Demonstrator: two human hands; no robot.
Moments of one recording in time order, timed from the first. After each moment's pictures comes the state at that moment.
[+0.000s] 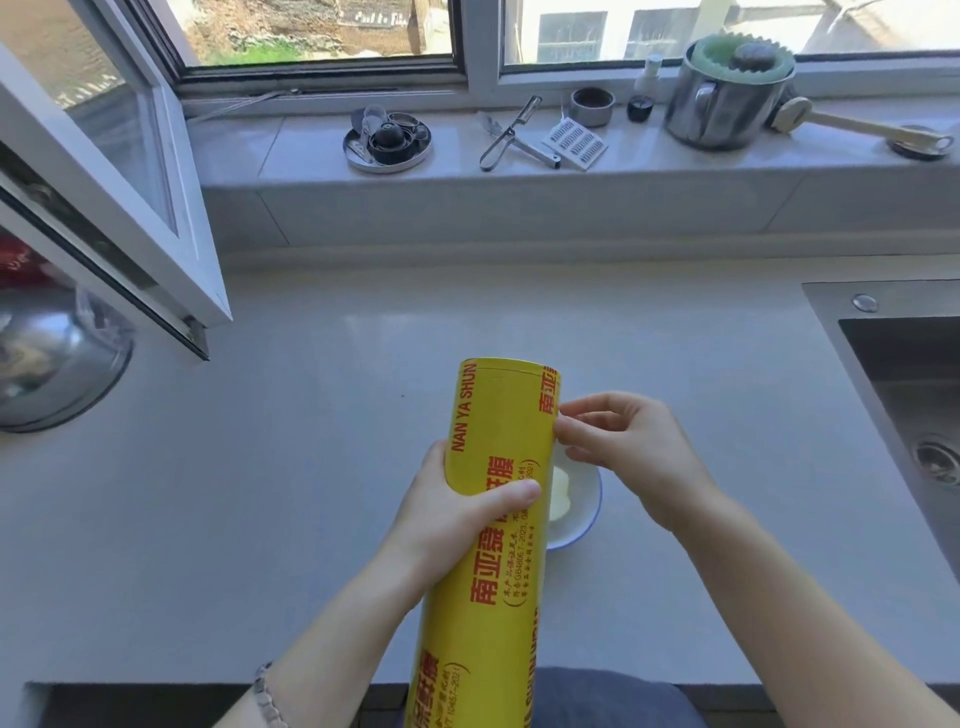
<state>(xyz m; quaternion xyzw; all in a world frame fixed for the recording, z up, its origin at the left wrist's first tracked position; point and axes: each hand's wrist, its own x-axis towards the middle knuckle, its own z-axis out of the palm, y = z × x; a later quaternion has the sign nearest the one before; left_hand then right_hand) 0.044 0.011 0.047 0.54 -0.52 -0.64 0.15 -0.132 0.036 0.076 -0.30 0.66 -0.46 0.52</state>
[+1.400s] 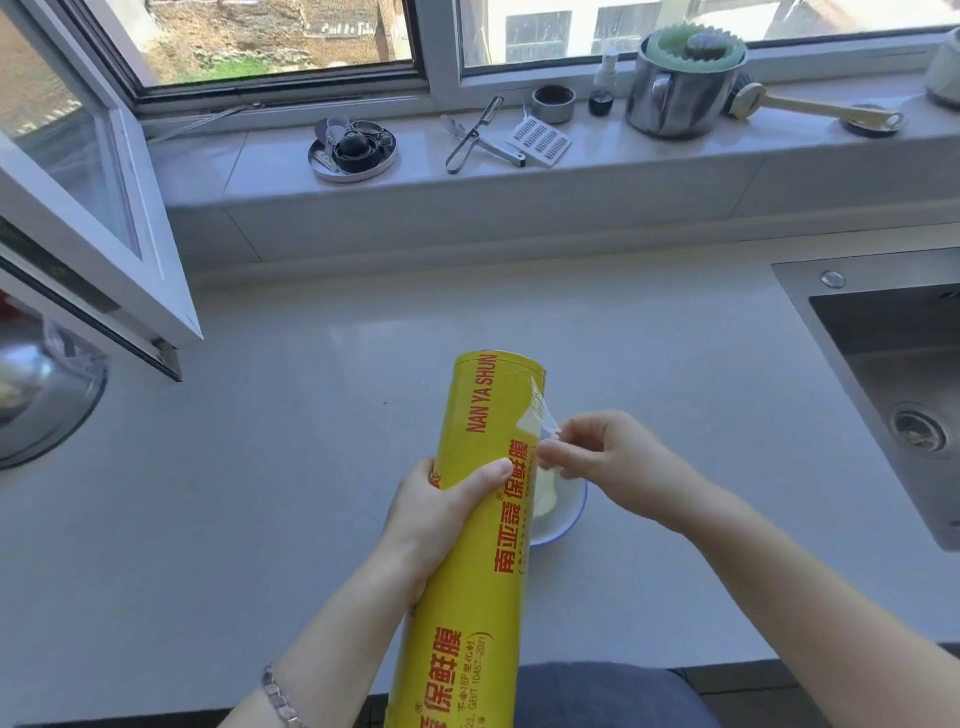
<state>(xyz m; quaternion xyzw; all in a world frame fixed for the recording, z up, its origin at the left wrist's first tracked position) 0.036 0.009 0.038 0.58 -0.46 -0.66 0.13 -0.139 0.050 0.071 -0.45 0.68 -0.30 0.49</state>
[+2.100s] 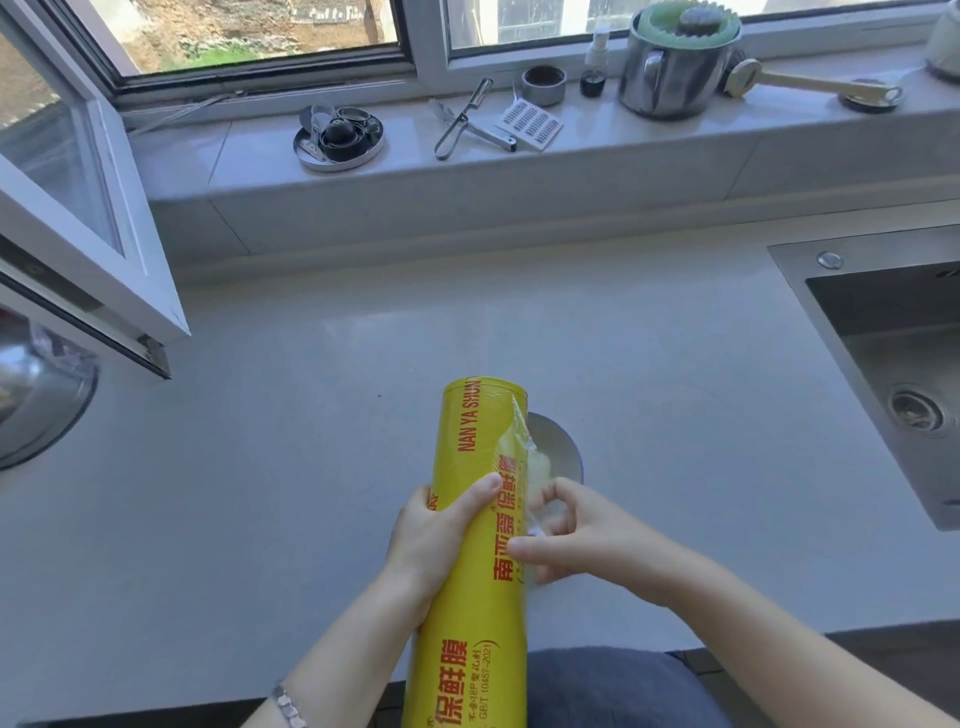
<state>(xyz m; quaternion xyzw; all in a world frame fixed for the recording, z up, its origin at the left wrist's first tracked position) 0.037 0.028 0.022 0.62 -0.41 -0.66 0.12 -0.117 0.088 0.039 -0.32 0.57 -0.31 0.70</state>
